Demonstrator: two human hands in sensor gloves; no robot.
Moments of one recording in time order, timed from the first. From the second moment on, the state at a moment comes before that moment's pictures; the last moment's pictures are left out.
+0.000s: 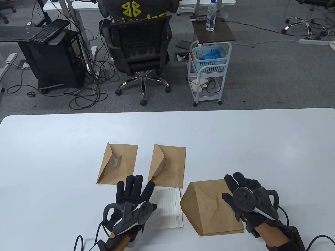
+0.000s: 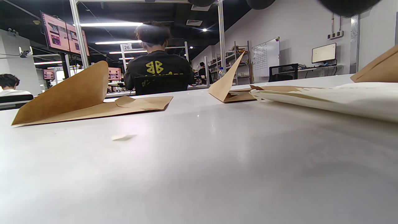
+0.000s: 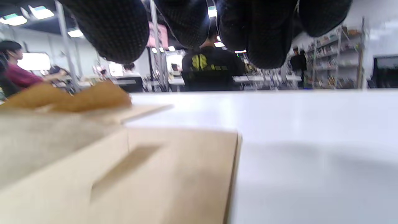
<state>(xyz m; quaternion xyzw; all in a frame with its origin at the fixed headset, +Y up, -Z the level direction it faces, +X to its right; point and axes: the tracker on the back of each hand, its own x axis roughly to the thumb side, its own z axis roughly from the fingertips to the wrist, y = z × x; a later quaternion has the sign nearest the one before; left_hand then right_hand) -0.155 -0.743 -0.281 0.04 -0.12 -0.05 0.99 0.220 -0.701 -0.288 0.13 -0.07 0.99 0.06</state>
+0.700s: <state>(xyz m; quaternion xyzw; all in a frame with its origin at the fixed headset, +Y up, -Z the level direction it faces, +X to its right) -0.161 -0.743 -0.283 0.05 -0.12 -0.04 0.99 0.233 -0.728 -0.285 0.14 -0.06 0.99 0.01</state>
